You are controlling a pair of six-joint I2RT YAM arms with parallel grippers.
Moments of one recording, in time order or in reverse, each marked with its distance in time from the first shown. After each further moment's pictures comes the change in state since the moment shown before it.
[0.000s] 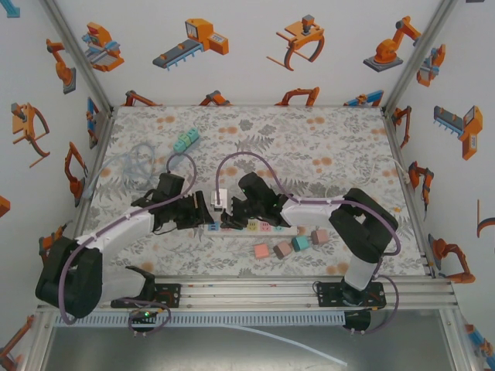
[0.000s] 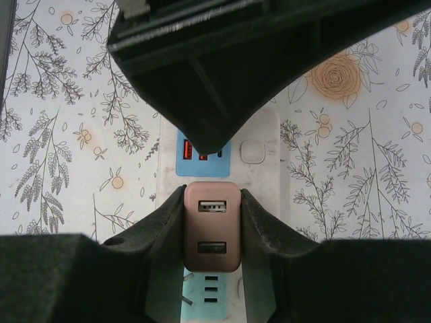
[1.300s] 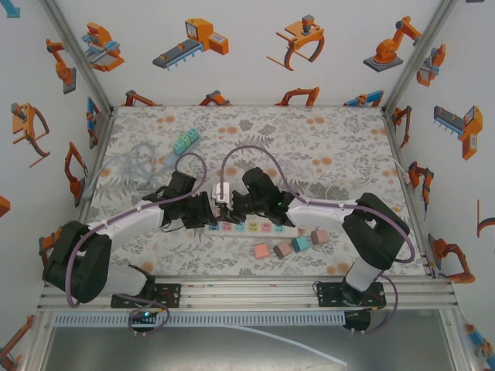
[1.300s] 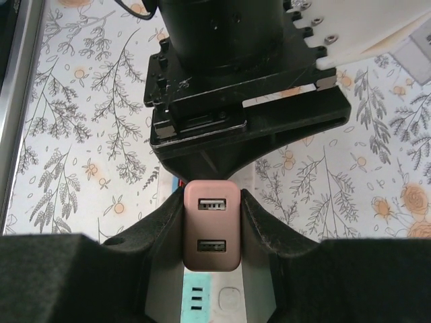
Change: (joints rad) left arm -0.071 0.074 0.048 0.011 -0.082 -0.061; right arm 0.001 -0.088 0.000 0.053 -0.004 0.031
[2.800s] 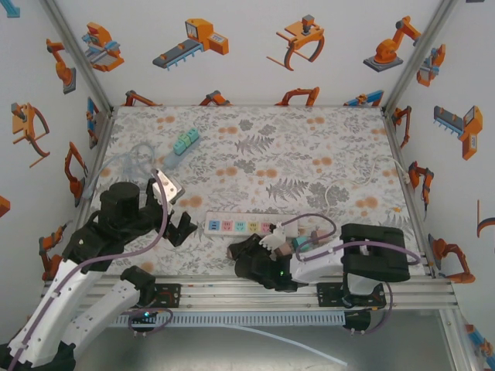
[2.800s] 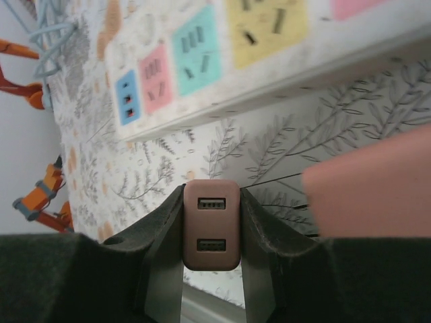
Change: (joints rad) left arm -0.013 -0.744 0.220 -0.485 0.105 0.829; right arm 0.567 -0.015 -0.379 0.051 1.360 2.192
